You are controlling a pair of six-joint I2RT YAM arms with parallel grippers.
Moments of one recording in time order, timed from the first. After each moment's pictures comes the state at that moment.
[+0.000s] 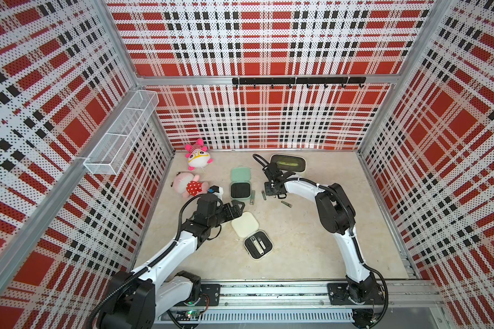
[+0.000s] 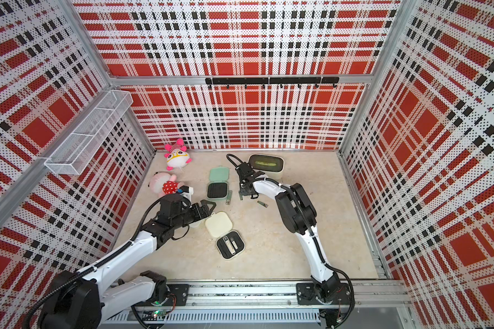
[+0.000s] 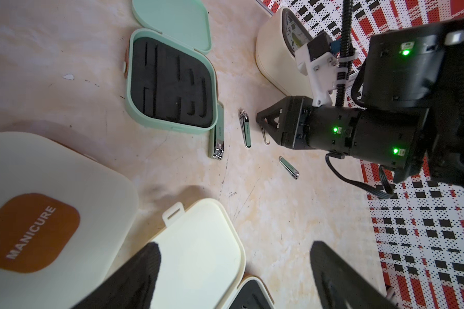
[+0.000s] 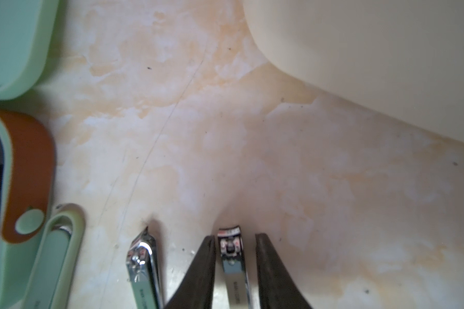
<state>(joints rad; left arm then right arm) -0.33 1.10 0.54 -0.04 0.27 -0.68 0.61 2.31 1.79 -0.56 0.17 0.43</state>
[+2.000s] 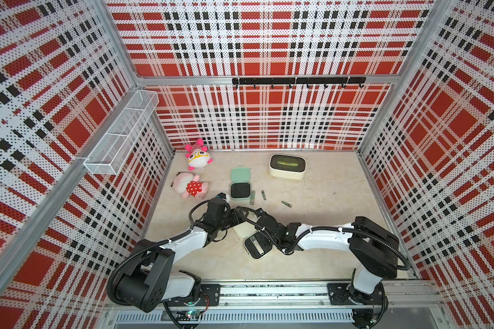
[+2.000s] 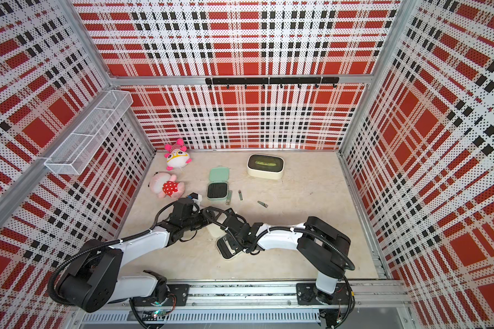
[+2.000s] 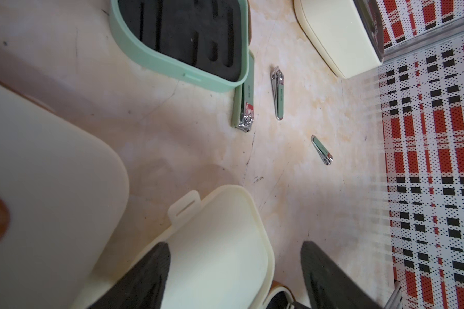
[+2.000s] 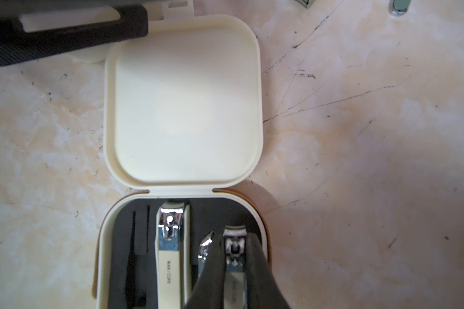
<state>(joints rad) -0.38 1.33 0.47 0.15 0.28 -0.74 1.10 1.73 0.95 -0.19 0.23 0.50</state>
